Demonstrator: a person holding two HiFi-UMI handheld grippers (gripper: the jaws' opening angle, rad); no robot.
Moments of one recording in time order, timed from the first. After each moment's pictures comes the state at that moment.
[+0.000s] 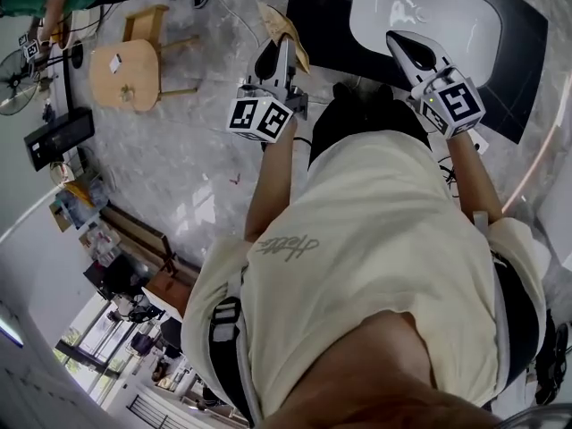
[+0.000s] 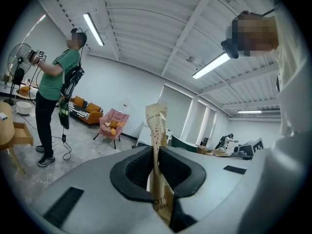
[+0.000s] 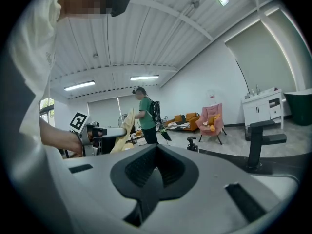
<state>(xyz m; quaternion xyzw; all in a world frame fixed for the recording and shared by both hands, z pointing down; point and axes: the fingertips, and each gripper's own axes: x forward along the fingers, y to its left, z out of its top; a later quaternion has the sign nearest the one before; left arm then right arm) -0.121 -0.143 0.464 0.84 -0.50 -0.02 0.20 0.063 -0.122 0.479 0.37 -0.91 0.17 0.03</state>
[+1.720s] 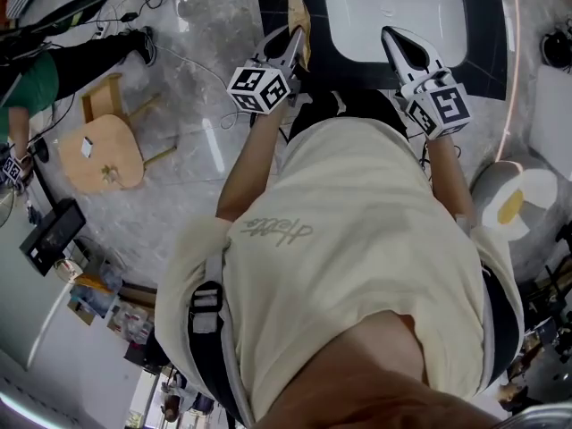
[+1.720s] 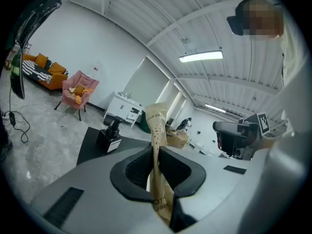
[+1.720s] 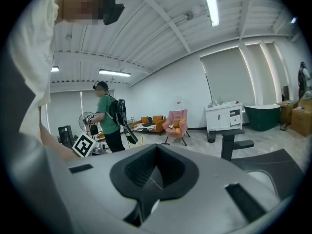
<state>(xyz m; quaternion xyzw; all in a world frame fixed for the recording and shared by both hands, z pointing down) -0.092 -0.252 0.575 0.91 -0.26 0.06 0.30 0.043 -0.182 0.464 0.57 -0.80 0.17 0.06</state>
